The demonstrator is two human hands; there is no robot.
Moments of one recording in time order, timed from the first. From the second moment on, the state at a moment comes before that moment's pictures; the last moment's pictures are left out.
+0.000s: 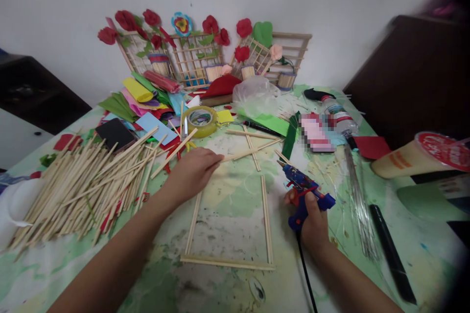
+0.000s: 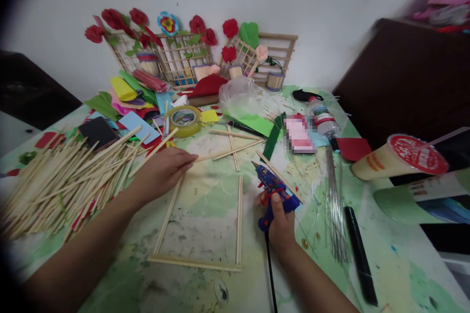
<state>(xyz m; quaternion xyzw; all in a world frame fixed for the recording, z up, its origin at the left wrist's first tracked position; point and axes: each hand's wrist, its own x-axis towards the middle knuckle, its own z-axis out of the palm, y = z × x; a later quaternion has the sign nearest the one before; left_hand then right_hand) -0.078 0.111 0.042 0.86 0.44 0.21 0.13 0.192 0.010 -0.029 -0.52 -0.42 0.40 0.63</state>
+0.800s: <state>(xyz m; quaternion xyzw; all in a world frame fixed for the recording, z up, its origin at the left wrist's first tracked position) -0.051 0.105 -0.002 0.92 0.37 0.09 0.06 0.195 0.011 -0.032 -0.54 -0.39 0.43 0.61</state>
